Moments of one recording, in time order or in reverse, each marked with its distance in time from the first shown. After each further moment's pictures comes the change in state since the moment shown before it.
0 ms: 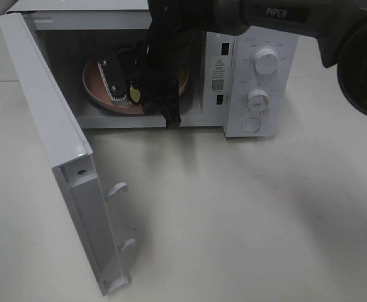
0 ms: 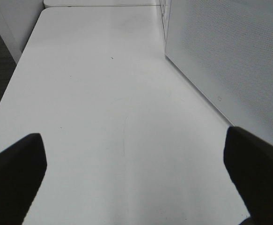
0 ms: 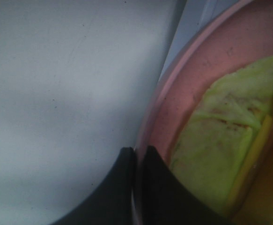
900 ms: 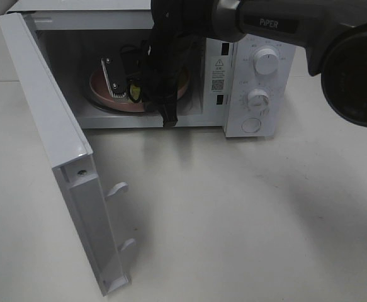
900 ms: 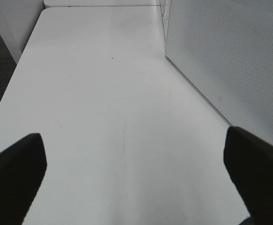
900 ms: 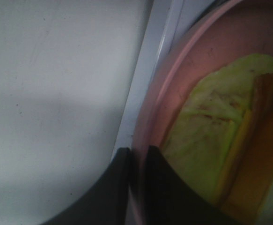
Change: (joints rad) left arm 0.000 0.000 0.000 0.000 0.000 0.000; right arm -0.024 0.056 -0.061 0.003 -0.033 0.040
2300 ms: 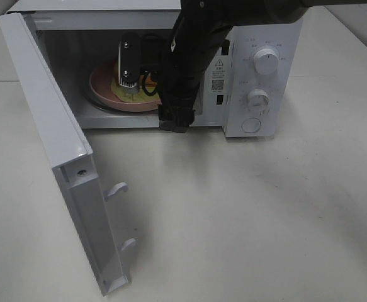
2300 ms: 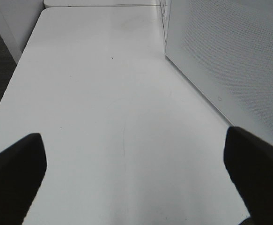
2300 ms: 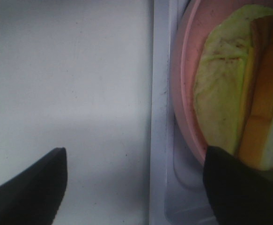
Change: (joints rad) left arm 0.000 0.000 0.000 0.000 0.000 0.000; right arm 0.000 -0.298 0.447 -0.003 -0.186 0.236
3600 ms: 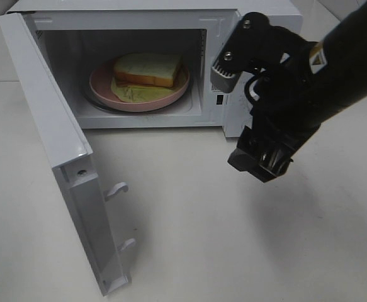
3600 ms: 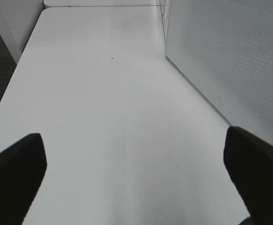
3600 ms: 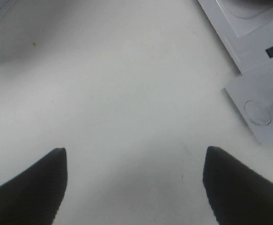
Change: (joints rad) left arm 0.000 0.000 0.000 0.000 0.000 0.000; right arm 0.000 -0.734 0.770 0.001 -0.082 0.575
